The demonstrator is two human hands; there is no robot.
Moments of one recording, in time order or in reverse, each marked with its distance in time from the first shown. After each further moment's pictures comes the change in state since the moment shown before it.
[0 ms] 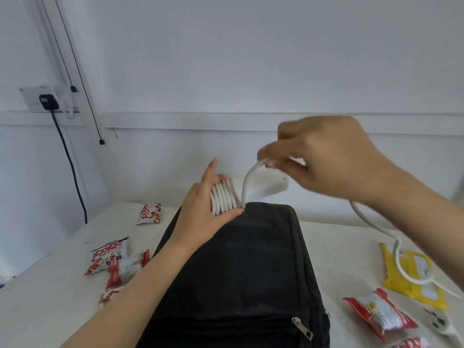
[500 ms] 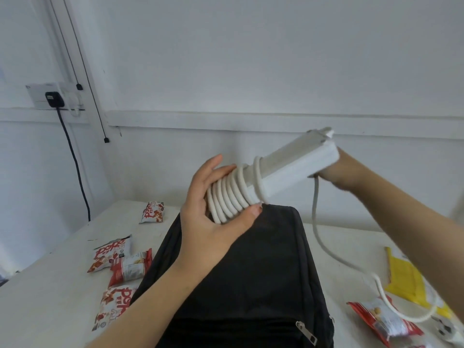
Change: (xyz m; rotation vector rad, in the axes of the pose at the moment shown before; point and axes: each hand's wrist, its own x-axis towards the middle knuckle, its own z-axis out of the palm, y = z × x) left_hand -0.028 0.057 -0.015 -0.507 0.289 0.175; right_hand -0.007 0.040 0.058 1.209 -0.042 0.533
